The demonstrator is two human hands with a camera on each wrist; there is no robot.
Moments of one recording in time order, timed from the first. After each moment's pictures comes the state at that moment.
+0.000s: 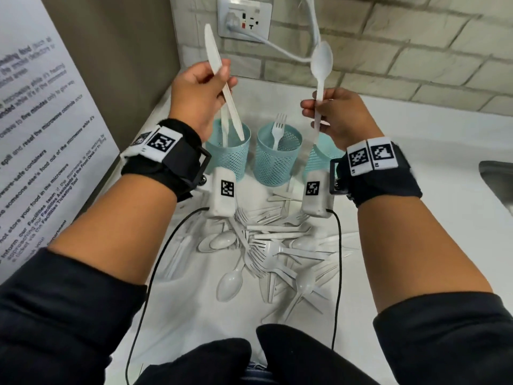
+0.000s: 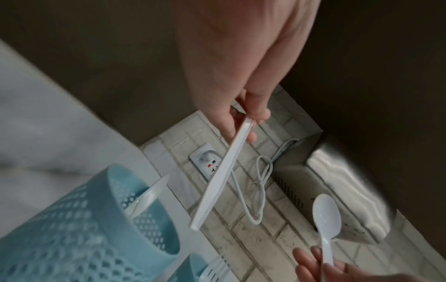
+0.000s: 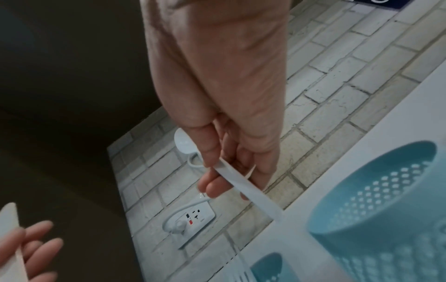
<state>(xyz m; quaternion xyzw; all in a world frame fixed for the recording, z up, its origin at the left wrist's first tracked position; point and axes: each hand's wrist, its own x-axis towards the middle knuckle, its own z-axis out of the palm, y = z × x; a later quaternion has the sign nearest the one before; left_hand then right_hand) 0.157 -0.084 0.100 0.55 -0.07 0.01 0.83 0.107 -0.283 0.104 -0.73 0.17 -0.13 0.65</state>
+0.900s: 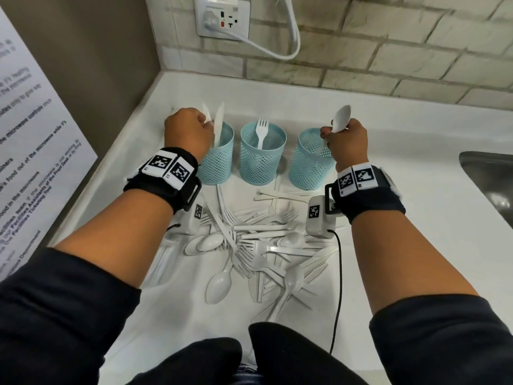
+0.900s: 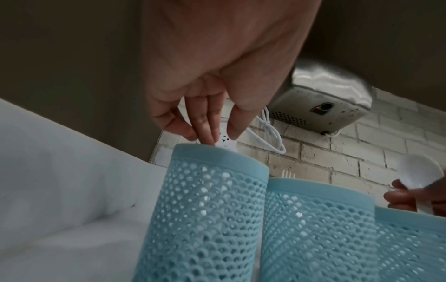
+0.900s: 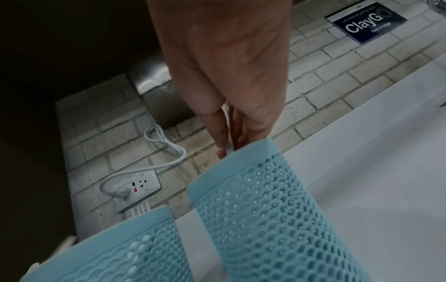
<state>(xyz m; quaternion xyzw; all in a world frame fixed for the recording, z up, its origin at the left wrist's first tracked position) 0.164 -0.085 0.052 0.91 -0.06 0.09 0.40 0.095 -0.335 0.043 -0.76 0.31 -0.26 0.52</state>
